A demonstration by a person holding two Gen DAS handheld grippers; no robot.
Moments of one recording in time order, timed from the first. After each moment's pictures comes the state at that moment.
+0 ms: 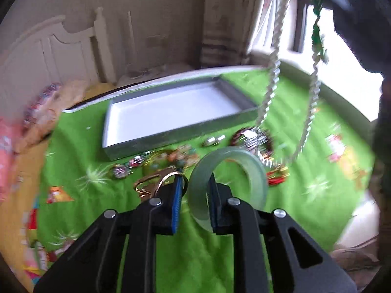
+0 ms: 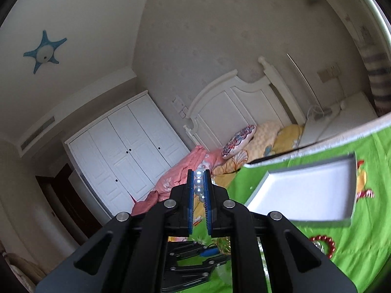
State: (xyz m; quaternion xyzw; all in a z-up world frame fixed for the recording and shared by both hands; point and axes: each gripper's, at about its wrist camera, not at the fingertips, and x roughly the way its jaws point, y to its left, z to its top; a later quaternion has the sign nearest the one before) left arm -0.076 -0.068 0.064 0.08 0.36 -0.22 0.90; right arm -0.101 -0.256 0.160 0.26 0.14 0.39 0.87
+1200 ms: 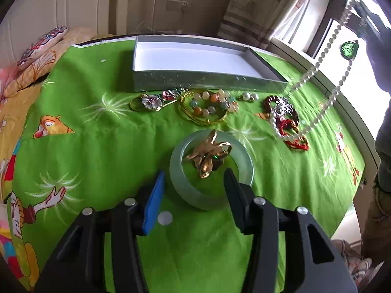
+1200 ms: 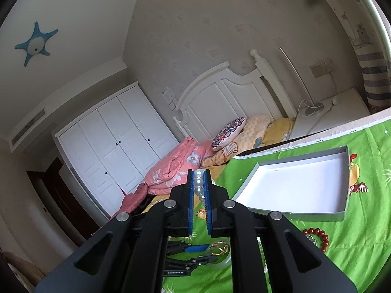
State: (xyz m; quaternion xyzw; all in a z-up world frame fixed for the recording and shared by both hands) left arm -0.065 0.004 0.008 0.01 0.45 -0.20 0.87; right arm -0.090 -0.249 0.143 0.25 0.18 0.37 0.88
